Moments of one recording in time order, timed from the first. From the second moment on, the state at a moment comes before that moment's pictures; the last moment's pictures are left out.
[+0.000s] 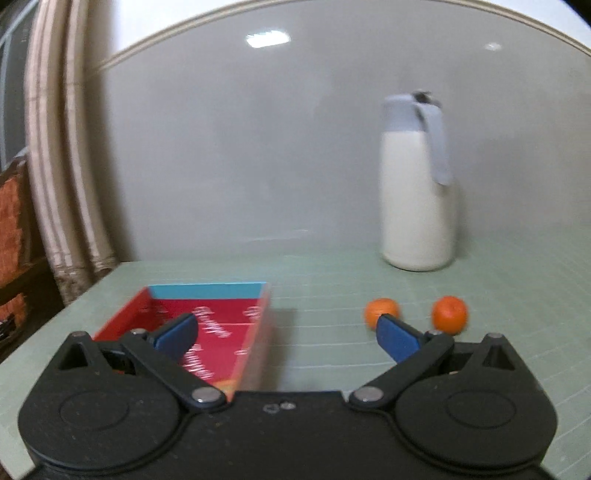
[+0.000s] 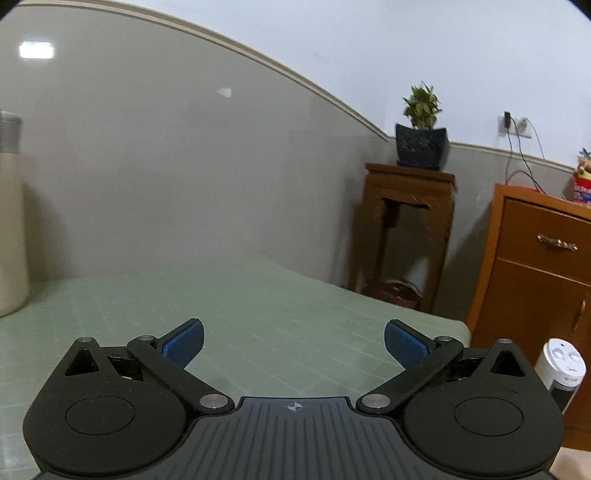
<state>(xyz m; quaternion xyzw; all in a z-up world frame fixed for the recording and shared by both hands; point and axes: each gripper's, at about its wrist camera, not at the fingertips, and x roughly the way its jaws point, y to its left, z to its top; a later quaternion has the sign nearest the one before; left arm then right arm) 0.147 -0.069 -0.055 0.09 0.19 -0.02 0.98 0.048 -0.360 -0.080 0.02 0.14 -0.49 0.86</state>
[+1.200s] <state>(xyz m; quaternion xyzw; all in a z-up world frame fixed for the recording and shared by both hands) 0.253 -0.138 -0.105 0.15 0.27 -0.10 0.95 0.026 -0.399 -0.080 0.05 0.15 -0.52 0.84</state>
